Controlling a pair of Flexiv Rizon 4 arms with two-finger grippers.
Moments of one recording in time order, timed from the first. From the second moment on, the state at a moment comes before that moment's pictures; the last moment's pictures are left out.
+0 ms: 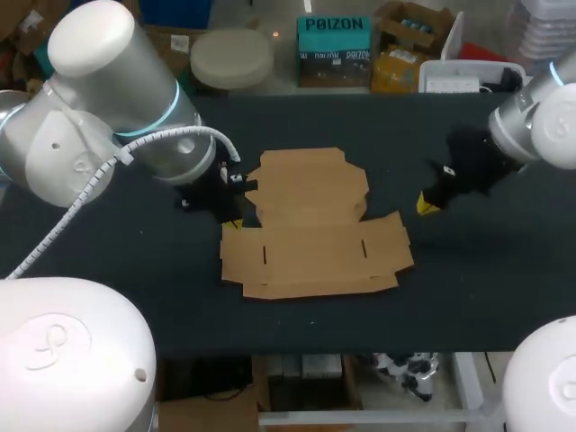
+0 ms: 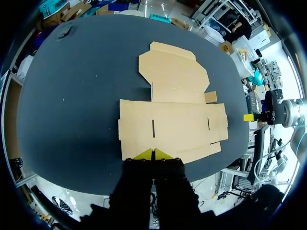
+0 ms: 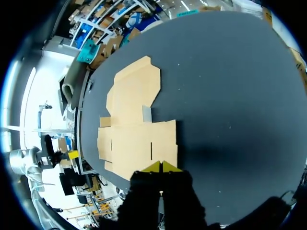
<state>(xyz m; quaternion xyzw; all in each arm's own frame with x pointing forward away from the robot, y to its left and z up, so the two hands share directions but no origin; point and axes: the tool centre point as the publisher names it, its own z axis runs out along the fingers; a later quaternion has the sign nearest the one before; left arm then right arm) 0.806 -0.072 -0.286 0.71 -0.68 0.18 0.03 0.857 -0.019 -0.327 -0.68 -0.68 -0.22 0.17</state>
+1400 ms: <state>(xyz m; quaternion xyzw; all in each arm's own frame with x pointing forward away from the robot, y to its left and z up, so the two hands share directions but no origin) 0.680 -0.041 -0.328 0.71 -0.66 0.23 0.07 0.737 -0.038 -0.356 -0.66 -0.68 -0.24 0.20</state>
